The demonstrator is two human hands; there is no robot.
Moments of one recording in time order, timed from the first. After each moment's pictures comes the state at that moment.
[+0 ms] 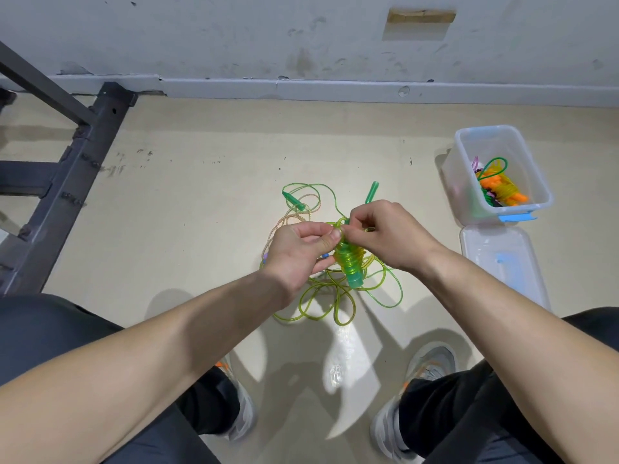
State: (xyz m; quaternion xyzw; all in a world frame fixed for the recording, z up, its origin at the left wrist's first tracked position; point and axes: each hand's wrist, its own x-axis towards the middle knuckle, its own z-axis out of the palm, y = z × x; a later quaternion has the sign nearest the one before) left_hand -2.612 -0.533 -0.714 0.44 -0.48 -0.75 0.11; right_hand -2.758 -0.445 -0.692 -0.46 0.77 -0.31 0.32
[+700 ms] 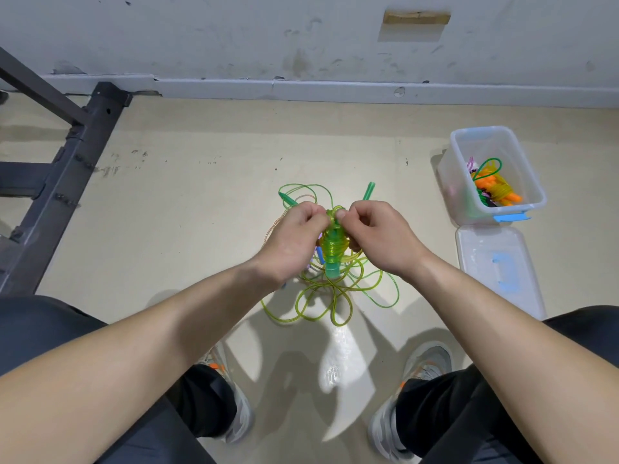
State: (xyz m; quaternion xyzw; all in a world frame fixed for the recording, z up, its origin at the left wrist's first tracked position) left_hand -2.623 -0.548 -0.689 0.40 -0.67 -0.62 0.08; right_hand -2.744 -0.447 -0.697 -0.37 0.78 -0.40 0.32
